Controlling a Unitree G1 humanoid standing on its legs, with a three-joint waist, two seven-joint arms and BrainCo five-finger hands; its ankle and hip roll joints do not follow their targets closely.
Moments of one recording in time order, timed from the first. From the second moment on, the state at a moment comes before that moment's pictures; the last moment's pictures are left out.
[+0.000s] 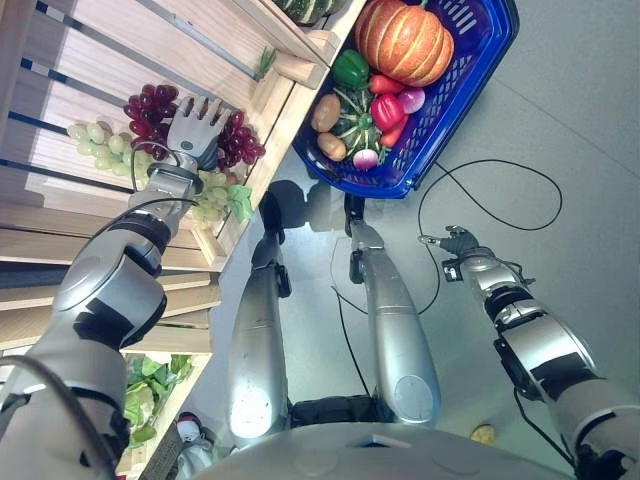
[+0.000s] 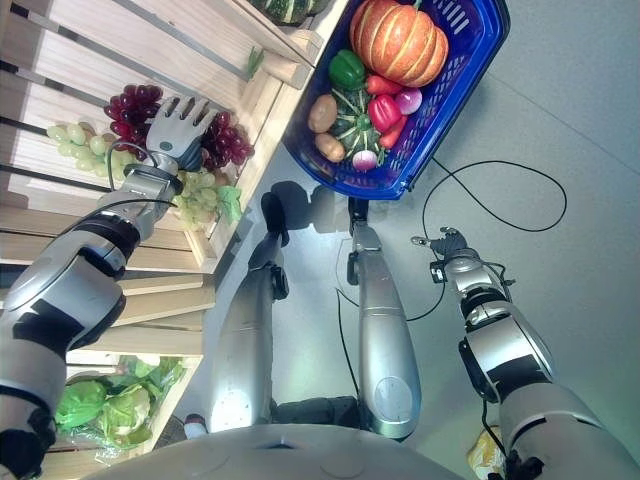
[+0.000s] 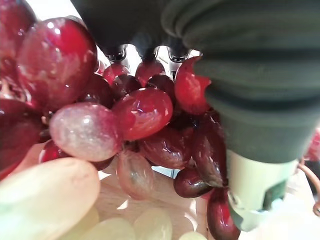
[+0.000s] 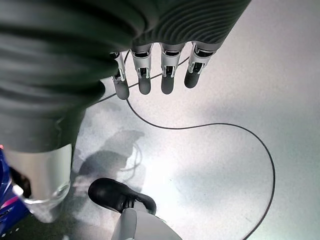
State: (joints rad) left arm -1.04 0.61 -0.86 1.20 0.77 -0.04 0.53; right arm -0.68 -0.41 0.37 1.25 0.25 0.11 -0.15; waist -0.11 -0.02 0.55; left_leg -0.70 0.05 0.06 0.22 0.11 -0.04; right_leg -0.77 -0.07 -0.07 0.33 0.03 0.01
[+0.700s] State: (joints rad) left arm -1.04 0.60 -0.86 1.20 0.71 -0.05 0.53; right arm -0.68 -0.41 0.39 1.25 0.25 0.10 -0.15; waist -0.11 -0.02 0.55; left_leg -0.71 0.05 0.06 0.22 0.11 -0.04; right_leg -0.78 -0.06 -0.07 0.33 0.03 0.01
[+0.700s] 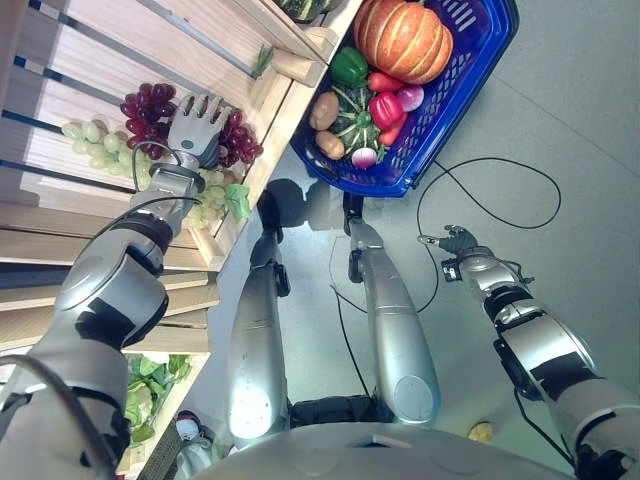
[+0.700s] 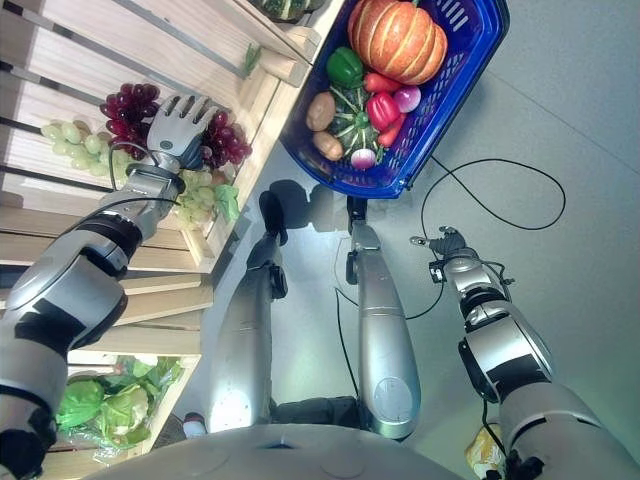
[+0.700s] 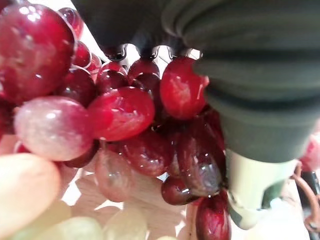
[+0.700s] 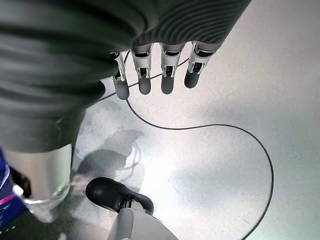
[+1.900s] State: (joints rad) left arm -1.06 0.58 -0.88 1.20 0.73 -0.05 0.44; right arm -0.71 -0.41 0.39 1.25 0.25 0.09 -0.15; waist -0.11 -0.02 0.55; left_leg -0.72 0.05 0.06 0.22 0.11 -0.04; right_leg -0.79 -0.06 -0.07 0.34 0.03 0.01
